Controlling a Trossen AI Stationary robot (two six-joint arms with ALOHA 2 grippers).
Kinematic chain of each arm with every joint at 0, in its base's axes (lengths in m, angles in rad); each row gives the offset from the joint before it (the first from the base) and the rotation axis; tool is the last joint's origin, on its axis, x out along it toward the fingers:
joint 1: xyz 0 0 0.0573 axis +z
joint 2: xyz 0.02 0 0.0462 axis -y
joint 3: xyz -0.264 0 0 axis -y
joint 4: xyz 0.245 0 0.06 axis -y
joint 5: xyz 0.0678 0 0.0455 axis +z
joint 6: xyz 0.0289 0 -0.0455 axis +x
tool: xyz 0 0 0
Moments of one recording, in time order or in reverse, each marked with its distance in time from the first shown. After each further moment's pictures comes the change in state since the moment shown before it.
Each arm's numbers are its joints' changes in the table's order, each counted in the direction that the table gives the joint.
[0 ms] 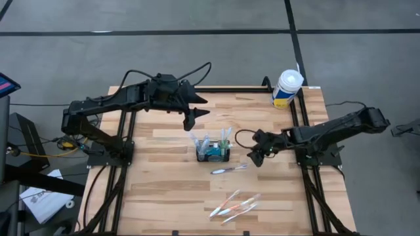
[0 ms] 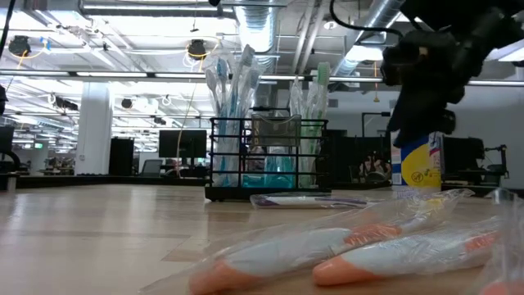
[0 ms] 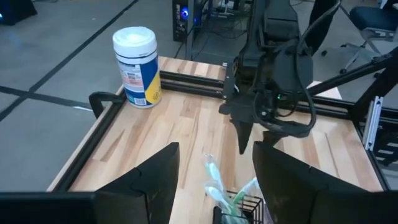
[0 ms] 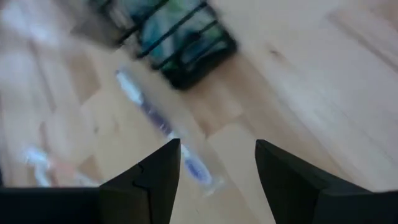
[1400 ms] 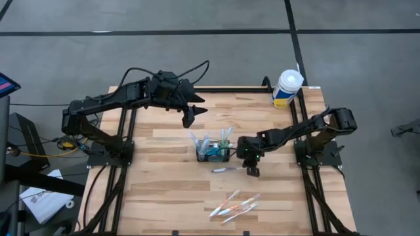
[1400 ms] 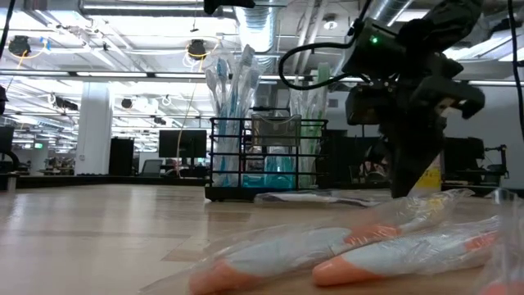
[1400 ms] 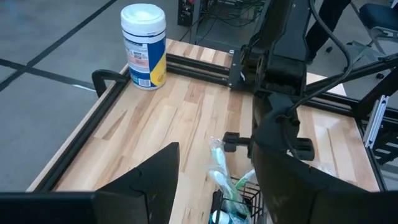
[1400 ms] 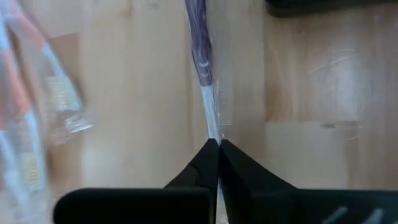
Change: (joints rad) left arm 0.047 0.000 -0.002 -0.059 -0.037 -0.050; right arm -0.086 -0.470 0.158 0.043 0.399 -0.604
